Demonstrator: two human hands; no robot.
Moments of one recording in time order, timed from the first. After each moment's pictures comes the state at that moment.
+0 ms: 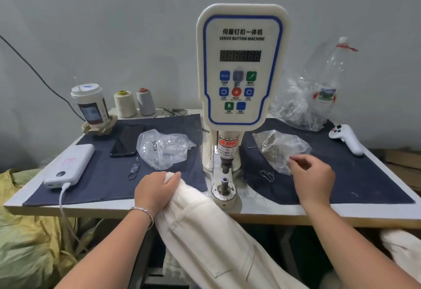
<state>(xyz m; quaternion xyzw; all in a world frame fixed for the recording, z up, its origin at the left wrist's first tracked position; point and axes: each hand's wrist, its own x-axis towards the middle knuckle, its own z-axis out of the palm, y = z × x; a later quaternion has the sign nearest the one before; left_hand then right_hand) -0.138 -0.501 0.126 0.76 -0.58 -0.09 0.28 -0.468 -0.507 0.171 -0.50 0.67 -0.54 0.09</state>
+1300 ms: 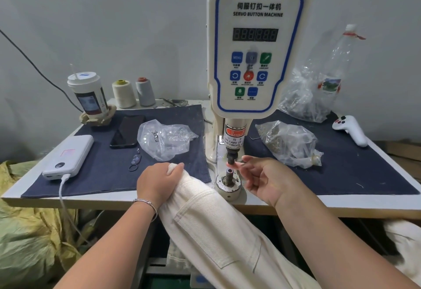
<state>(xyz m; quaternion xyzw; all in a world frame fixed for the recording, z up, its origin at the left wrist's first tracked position) -0.136 -0.504 0.122 0.75 -0.58 -0.09 0.31 -0.377 -0.477 0.217 -0.21 0.51 -0.43 0.71</state>
